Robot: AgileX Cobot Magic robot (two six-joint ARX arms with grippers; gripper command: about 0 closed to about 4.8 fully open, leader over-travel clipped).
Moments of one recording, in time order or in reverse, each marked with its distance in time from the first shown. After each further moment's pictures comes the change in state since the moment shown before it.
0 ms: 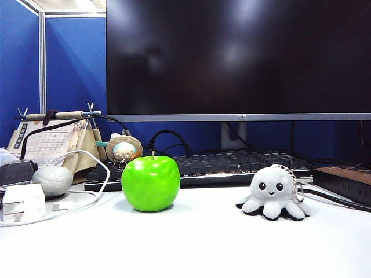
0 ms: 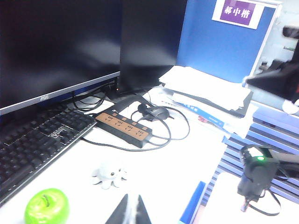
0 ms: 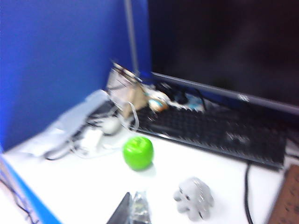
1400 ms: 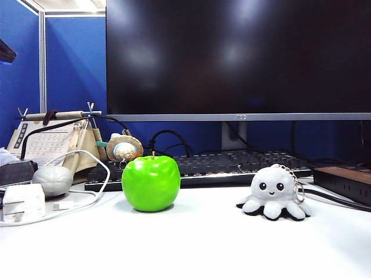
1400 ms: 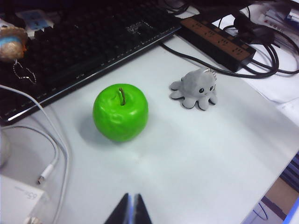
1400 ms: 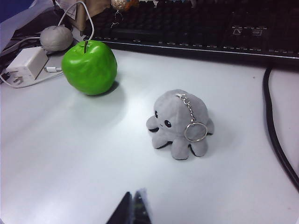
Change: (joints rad) left arm 0.001 0.066 -0.467 0.224 -0.288 0.050; right arm -0.030 0.004 -0.698 0.457 0.000 -0.001
